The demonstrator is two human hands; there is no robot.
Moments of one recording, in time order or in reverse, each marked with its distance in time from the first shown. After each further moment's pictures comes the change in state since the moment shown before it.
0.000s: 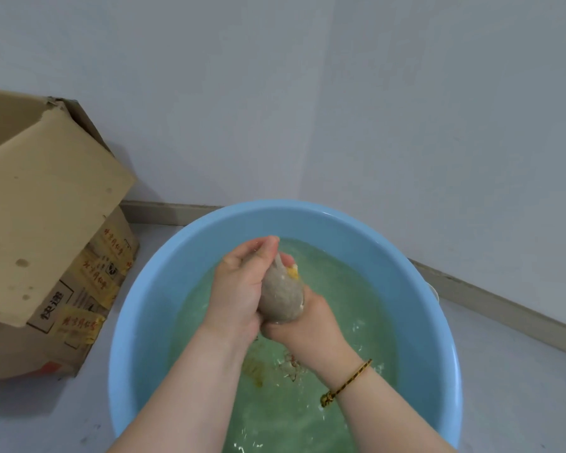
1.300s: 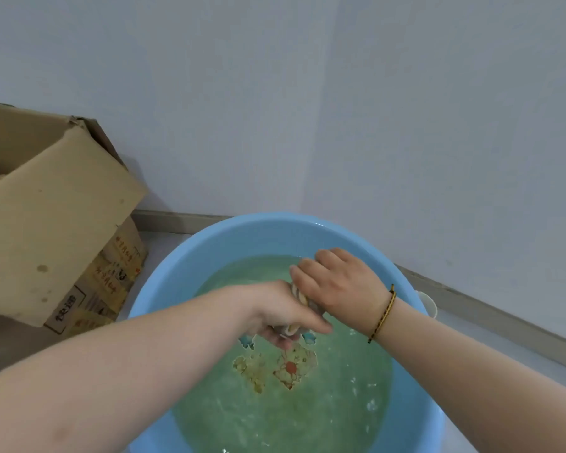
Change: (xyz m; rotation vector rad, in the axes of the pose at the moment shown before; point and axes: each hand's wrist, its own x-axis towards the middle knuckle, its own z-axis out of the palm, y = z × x) left_hand 0.007 0.012 0.022 1.048 -0.617 -0.638; right_hand 0.039 0.009 -0.074 -1.204 0.284 -1.137
